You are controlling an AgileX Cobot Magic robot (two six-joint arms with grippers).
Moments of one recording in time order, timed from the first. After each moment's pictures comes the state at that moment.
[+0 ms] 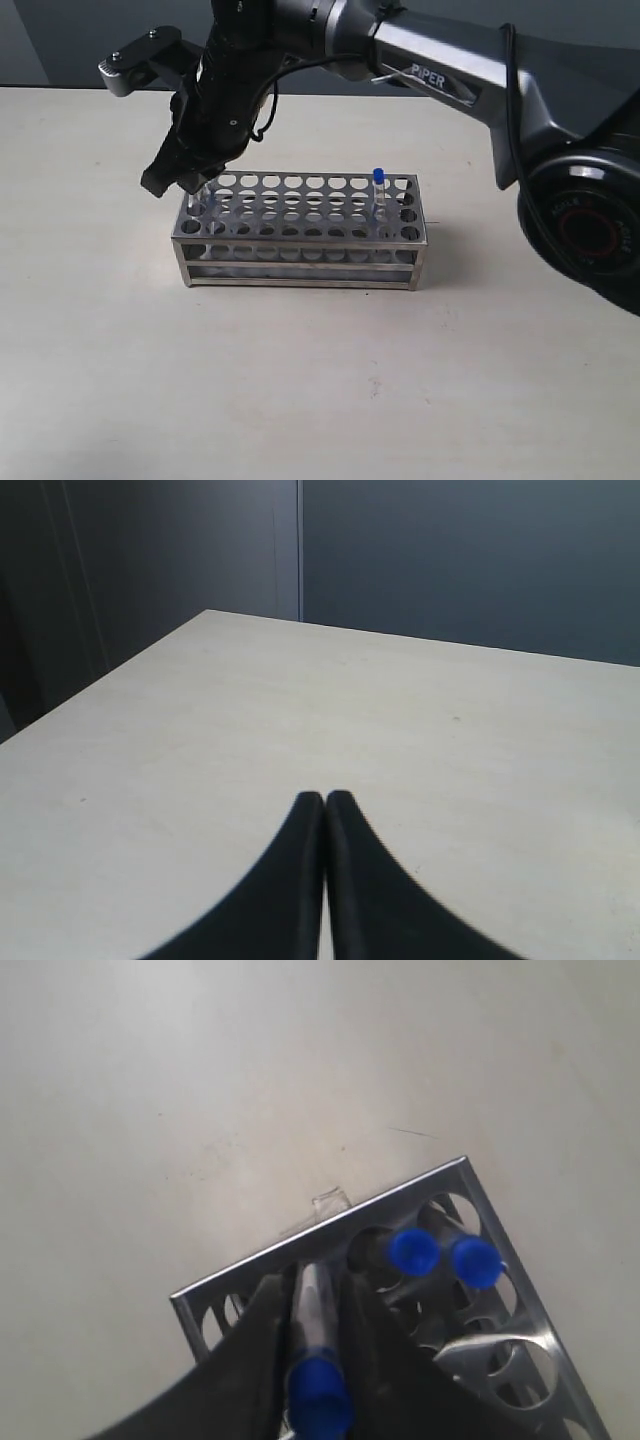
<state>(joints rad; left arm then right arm) 0.29 0.00 0.00 0.47 0.29 -0.51 0.90 2.30 -2.13 0.25 1.04 -0.43</state>
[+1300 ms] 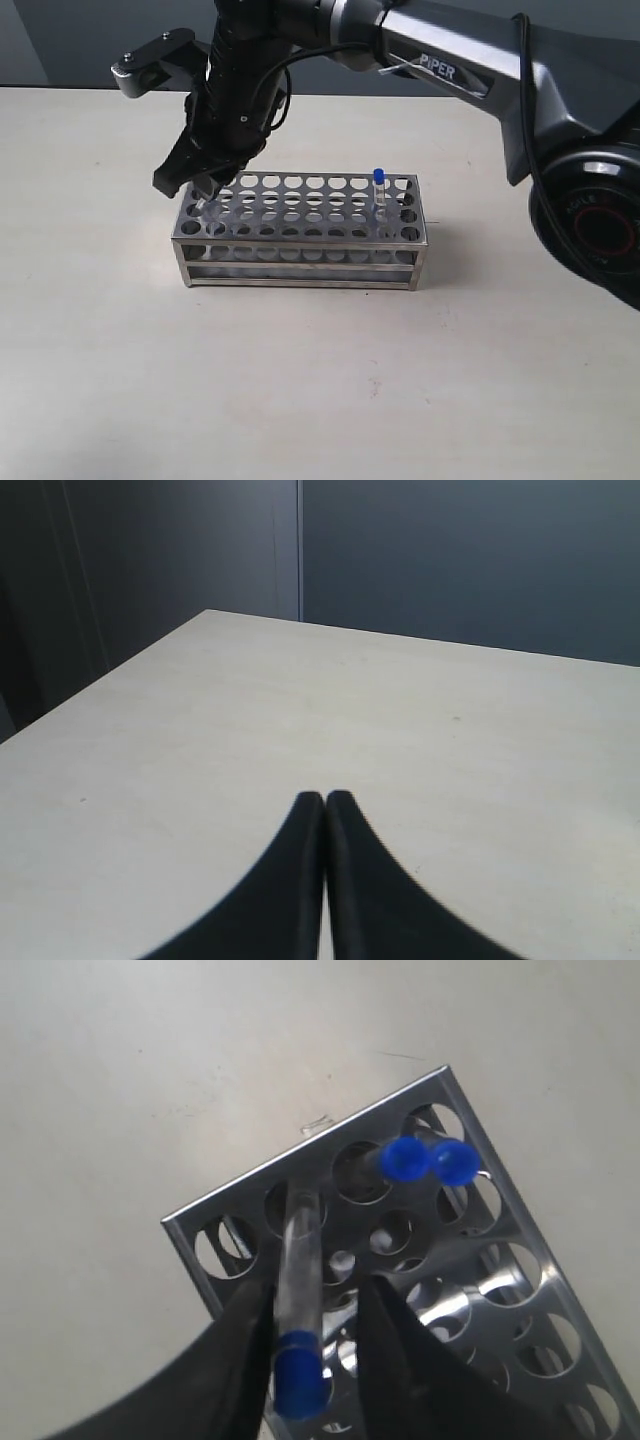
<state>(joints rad) 0.29 0.00 0.00 0.47 0.29 -0.51 0.90 2.28 -2.13 0.18 1.14 -0.34</state>
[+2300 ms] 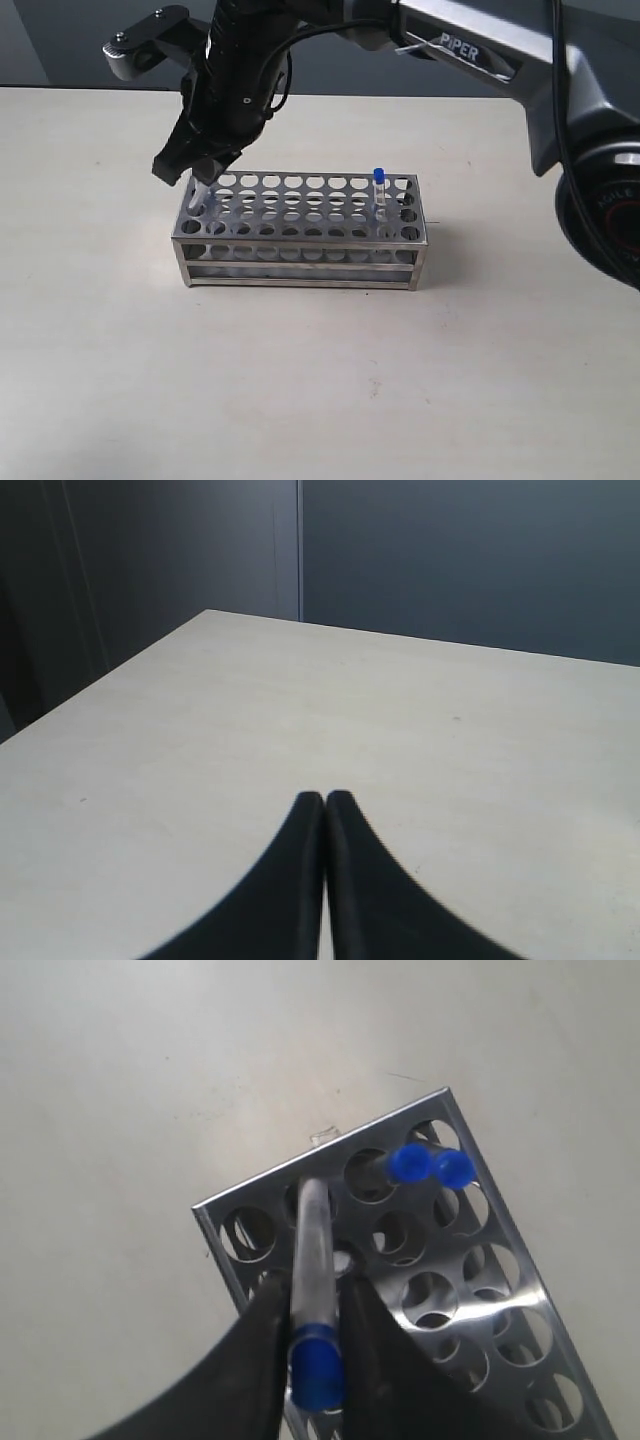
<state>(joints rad) 0.29 0.00 0.00 0.47 0.29 -0.51 0.90 2.24 -2.13 0.19 1.16 -0.41</state>
